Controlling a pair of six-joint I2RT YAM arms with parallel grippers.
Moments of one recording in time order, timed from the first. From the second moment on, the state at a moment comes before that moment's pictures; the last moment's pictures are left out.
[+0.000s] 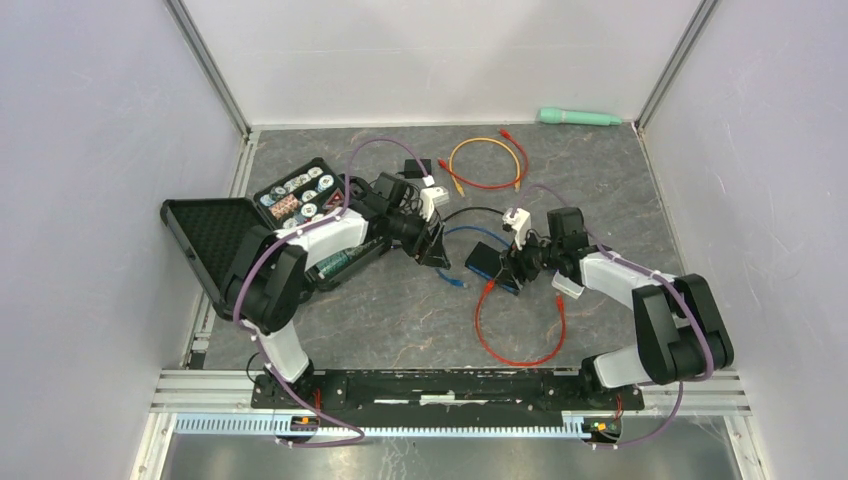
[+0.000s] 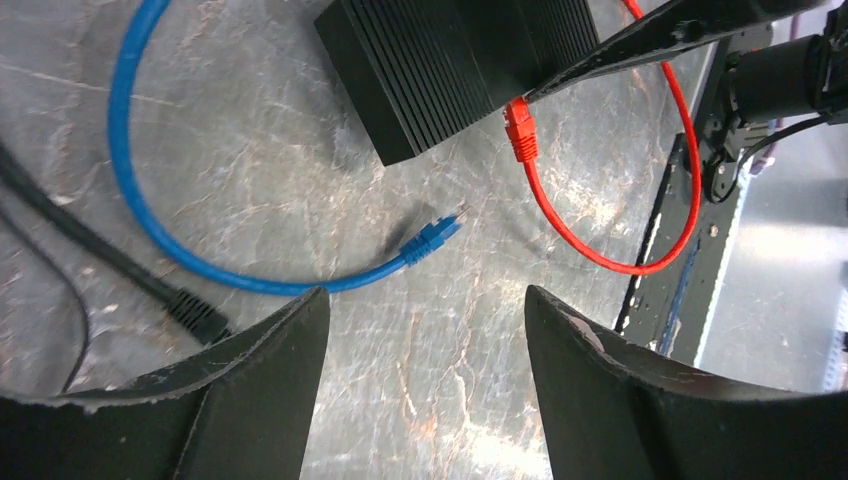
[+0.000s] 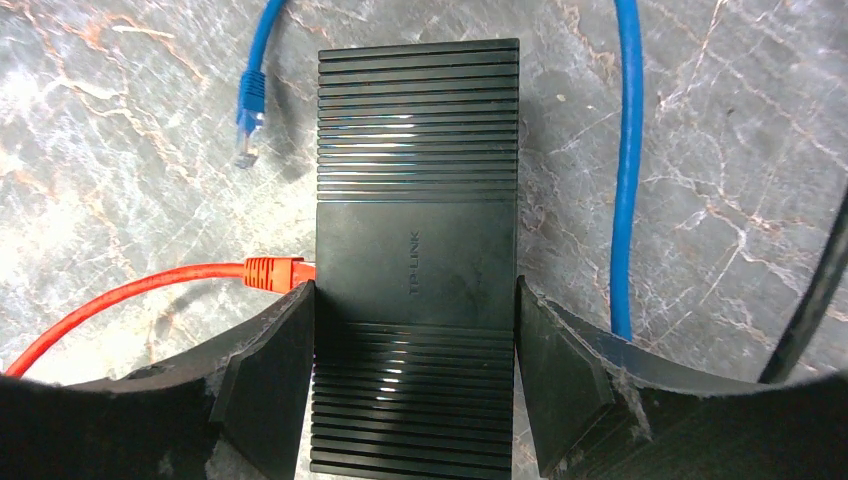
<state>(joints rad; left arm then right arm) -0.55 1.79 1.13 -0.26 0.78 0.06 0.23 1.40 0.61 -0.06 -0.69 -0.45</state>
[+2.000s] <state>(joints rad) -0.54 1.66 1.06 -0.20 0.28 0.12 0.27 0.88 0.55 -0.22 -0.15 -0.70</state>
